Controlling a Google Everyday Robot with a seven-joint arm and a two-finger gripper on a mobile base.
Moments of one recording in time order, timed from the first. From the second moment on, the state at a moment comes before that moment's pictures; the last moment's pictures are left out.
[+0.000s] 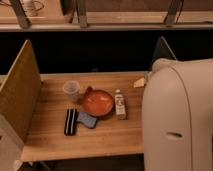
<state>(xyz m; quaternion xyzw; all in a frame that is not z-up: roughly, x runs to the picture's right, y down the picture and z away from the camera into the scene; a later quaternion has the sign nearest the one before) 0.250 -0.006 0.838 -0.12 0.07 0.72 0.68</state>
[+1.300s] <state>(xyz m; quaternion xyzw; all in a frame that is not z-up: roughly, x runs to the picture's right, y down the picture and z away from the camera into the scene) 0.179 0.015 0.864 -0.20 0.06 0.65 0.73</state>
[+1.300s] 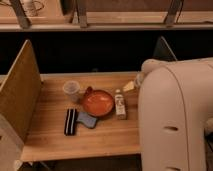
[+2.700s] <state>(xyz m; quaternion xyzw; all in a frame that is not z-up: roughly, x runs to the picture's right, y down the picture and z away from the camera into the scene) 0.120 0.083 0.931 -0.31 0.10 0.61 0.72</state>
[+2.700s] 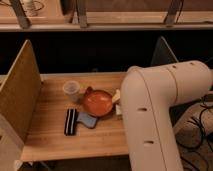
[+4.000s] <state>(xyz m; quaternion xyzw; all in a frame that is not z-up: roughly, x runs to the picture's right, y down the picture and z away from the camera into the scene) 0.141 0.055 0.942 -0.29 0.10 0.64 0.71</state>
